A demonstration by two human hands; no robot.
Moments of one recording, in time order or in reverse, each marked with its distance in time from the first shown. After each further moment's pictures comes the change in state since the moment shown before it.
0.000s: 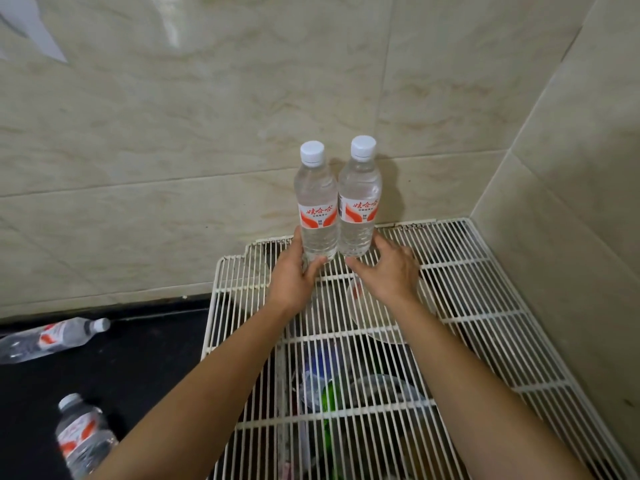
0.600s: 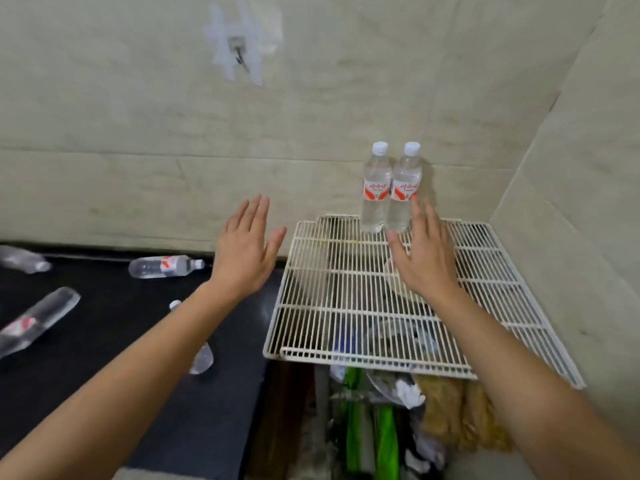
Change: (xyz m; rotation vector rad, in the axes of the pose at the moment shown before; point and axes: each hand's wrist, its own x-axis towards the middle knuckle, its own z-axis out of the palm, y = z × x) left_hand -0.191 0.041 -0.181 0.679 0.340 0.193; right_hand -0.153 -0.036 -0.090 -0.087 0.209 -0.475
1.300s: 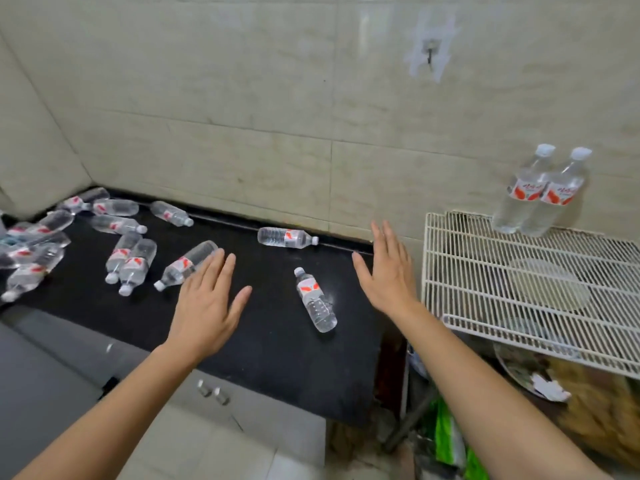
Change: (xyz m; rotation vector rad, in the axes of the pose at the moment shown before) left_hand -0.289 -0.239 -0.157 0.289 -0.042 -0.288; right_hand -0.148 -0.292 0.123 0.093 -0.232 -0.273
